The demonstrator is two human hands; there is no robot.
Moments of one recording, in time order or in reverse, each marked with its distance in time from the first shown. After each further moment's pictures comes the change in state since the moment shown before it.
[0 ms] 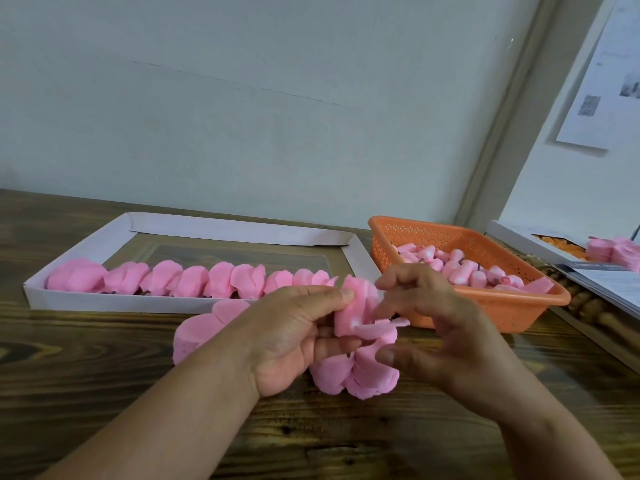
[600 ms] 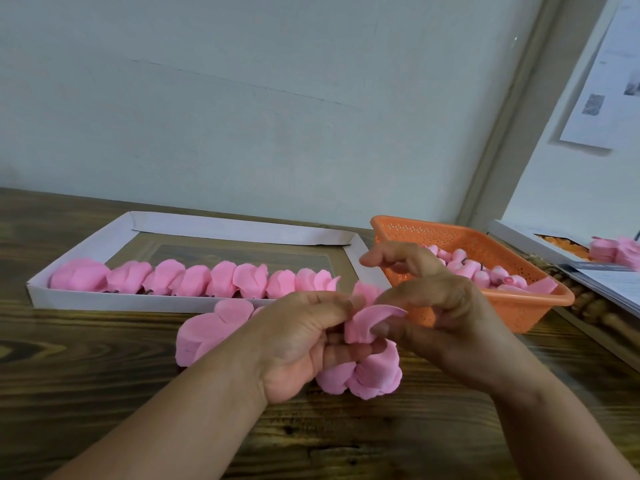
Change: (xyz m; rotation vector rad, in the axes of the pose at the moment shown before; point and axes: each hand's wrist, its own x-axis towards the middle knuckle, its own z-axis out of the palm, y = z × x) left_hand -0.002 -0.004 0.002 0.024 -0.065 -0.035; right_hand 0.020 -0.007 -0.002 -0.030 -0.084 -0.037
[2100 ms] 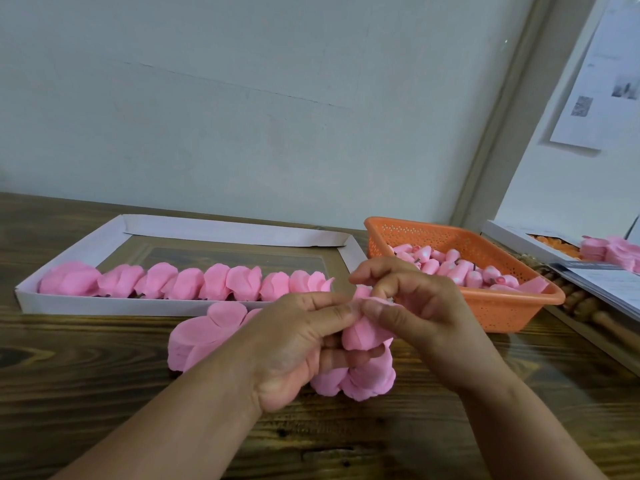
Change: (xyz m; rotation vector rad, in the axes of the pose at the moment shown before) left_hand -0.004 -0.003 0.007 0.018 -0.056 0.094; right_hand -0.001 0.011 0.013 0.285 0.175 0.127
